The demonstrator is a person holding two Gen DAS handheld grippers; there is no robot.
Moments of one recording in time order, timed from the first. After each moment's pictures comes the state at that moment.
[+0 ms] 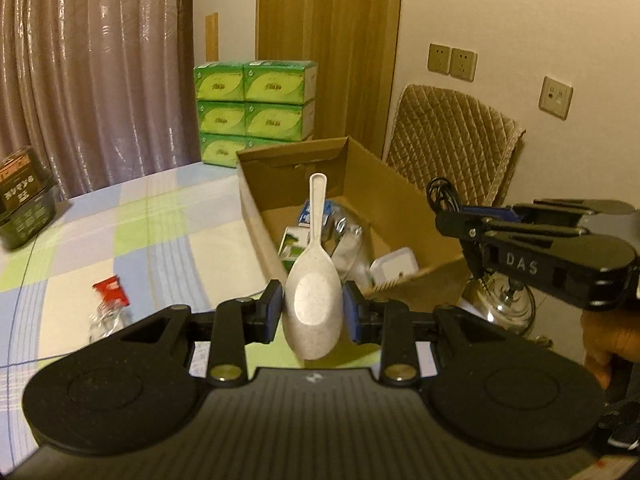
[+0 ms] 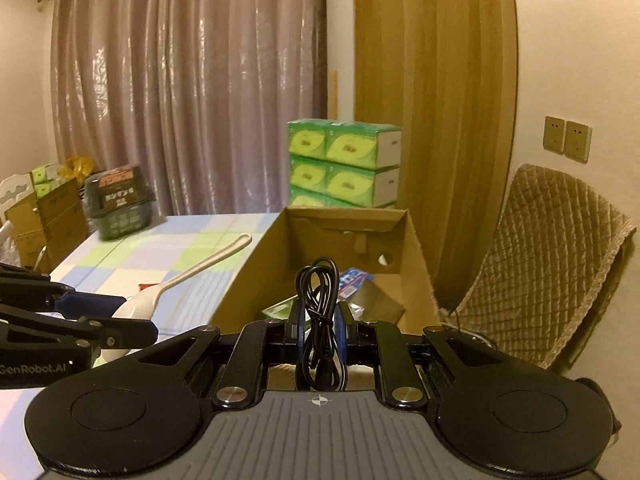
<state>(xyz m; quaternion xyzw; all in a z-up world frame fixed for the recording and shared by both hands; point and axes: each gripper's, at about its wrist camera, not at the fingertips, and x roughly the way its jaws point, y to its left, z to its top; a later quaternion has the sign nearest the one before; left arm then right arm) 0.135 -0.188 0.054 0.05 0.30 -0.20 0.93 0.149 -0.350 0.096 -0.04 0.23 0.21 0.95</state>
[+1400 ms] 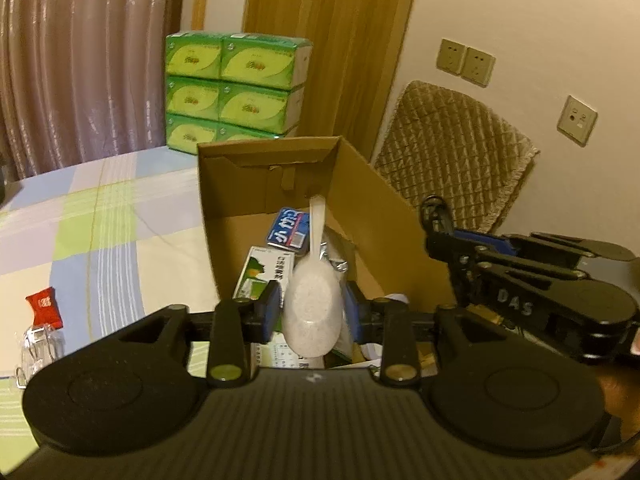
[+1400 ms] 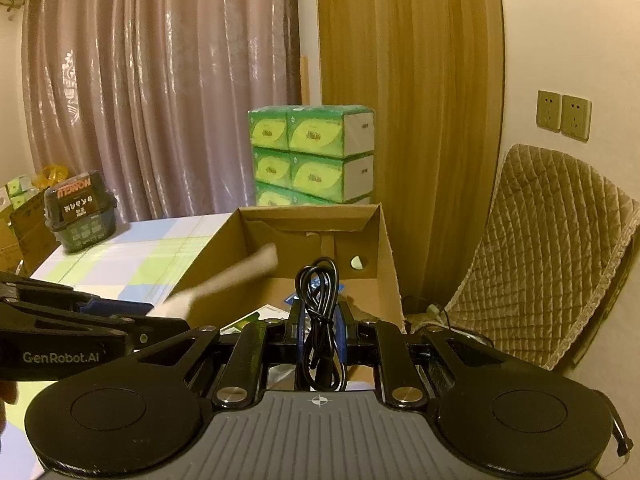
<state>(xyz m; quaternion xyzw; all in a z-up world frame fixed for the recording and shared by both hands) 0.233 -0.231 0.028 0.00 0.34 -0.21 0.92 0.234 -0.368 0.080 -0.02 0.25 0.19 0.95</state>
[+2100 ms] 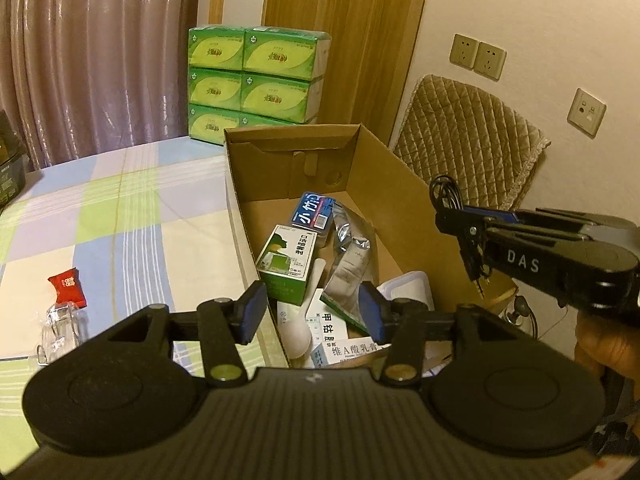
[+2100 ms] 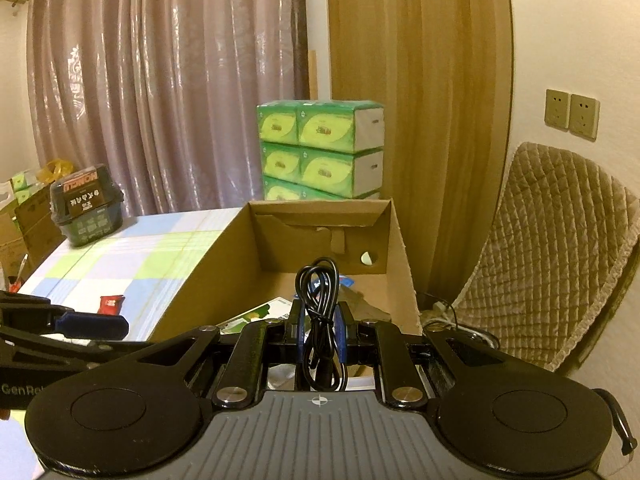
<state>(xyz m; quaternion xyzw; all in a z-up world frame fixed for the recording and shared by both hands) 0.215 -0.211 0.024 0.00 0.34 -0.19 0.92 0.234 -0.359 0.079 -0.02 0.26 0.20 0.95</state>
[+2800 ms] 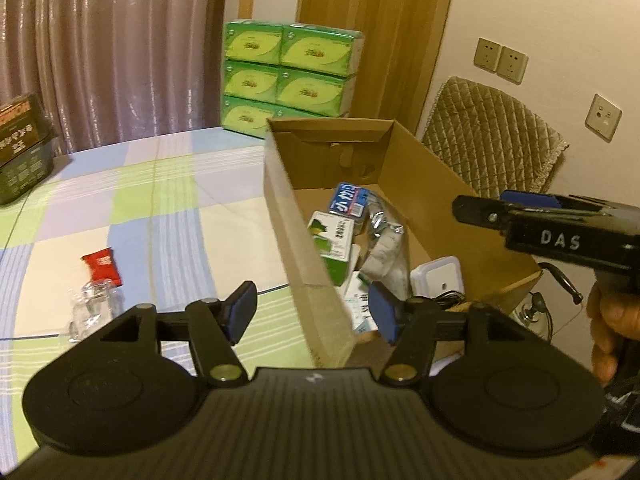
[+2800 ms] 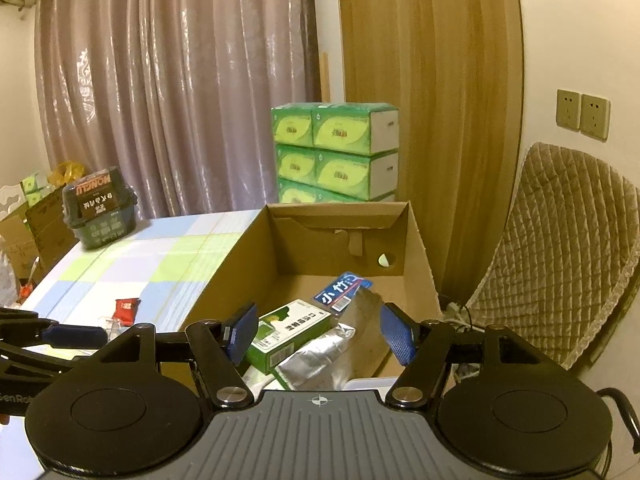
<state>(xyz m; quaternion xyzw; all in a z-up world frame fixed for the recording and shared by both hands) 0.199 -0.168 0.018 -0.01 0.34 -0.16 0.92 0.228 -0.348 0.083 -0.01 0.26 0.21 0.94</state>
